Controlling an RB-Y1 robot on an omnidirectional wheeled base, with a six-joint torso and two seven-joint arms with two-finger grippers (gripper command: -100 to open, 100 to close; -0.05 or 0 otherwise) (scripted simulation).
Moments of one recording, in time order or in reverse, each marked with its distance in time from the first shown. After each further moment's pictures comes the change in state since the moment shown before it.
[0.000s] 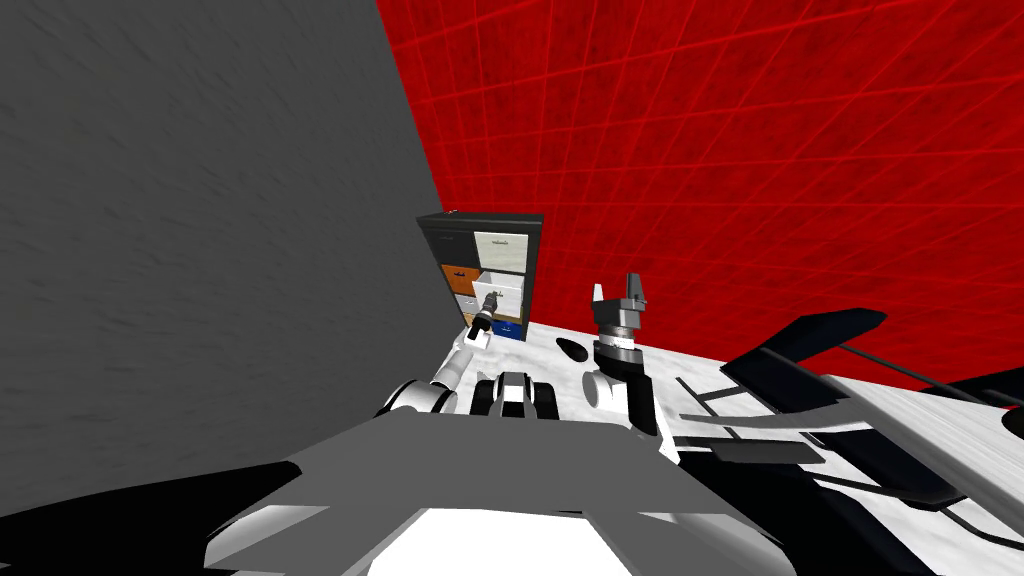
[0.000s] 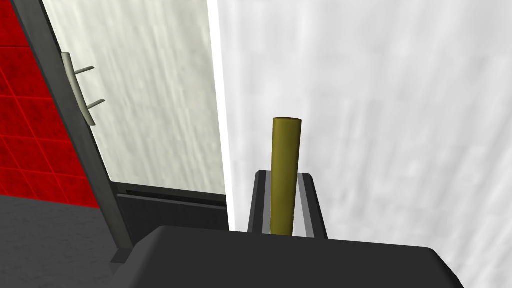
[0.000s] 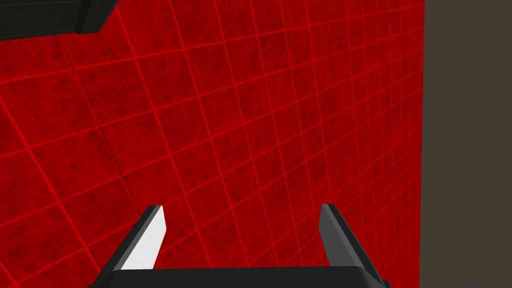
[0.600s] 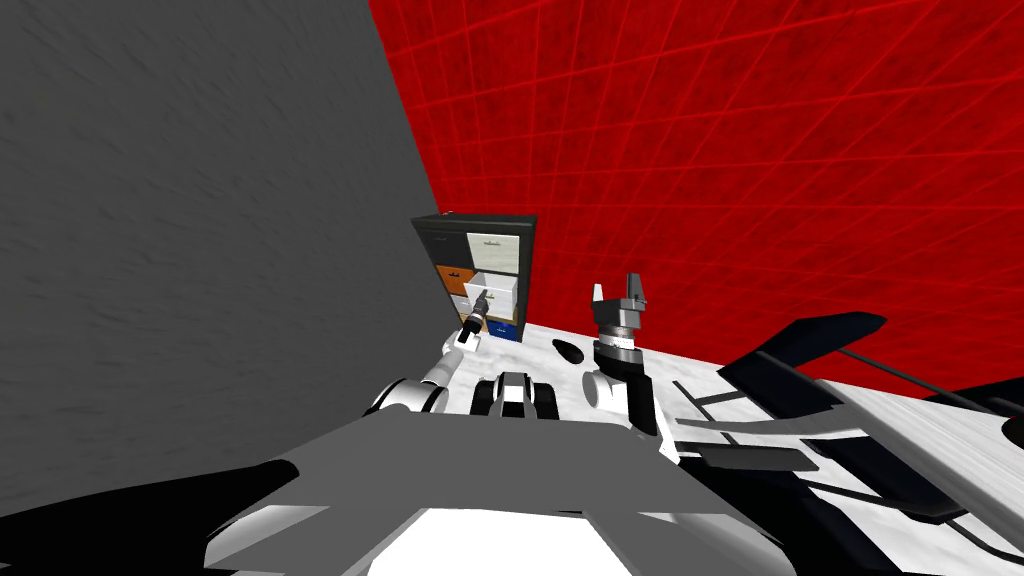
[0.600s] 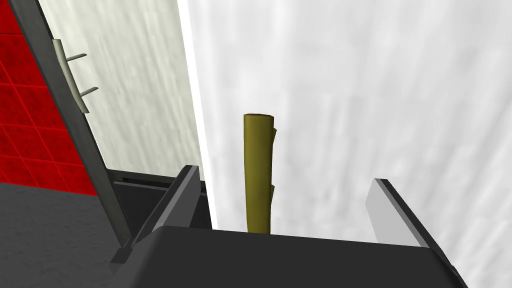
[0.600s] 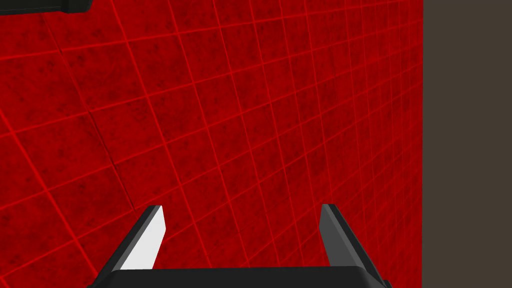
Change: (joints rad) left arm 0.000 0.086 0.023 0.091 -0.017 -0.097 0.096; right arm 0.000 0.000 0.000 0.000 0.000 0.000 0.000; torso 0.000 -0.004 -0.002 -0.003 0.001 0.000
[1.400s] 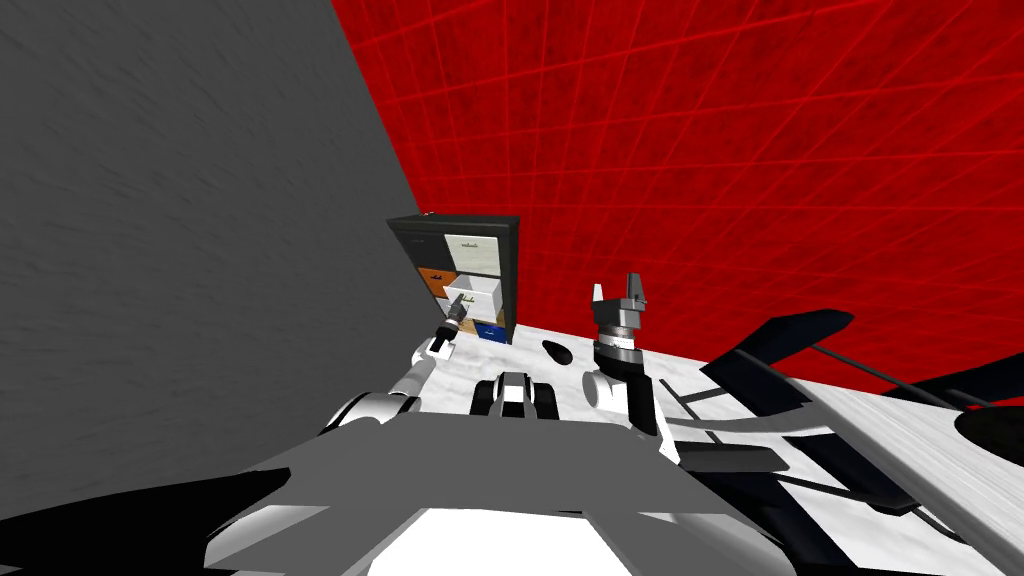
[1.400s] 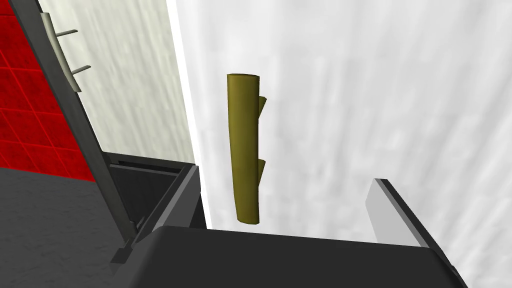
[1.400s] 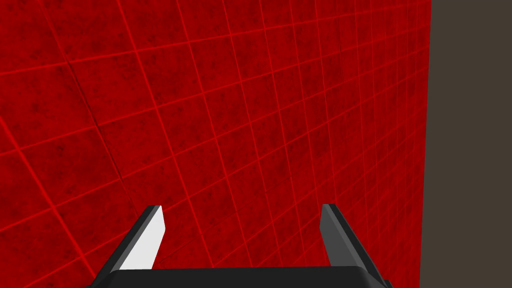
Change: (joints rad) left arm 0.113 0.204 0.023 -0.030 -0.011 -0.098 0.198; right arm 0.000 0.000 0.000 0.000 0.000 0.000 0.000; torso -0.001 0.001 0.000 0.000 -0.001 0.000
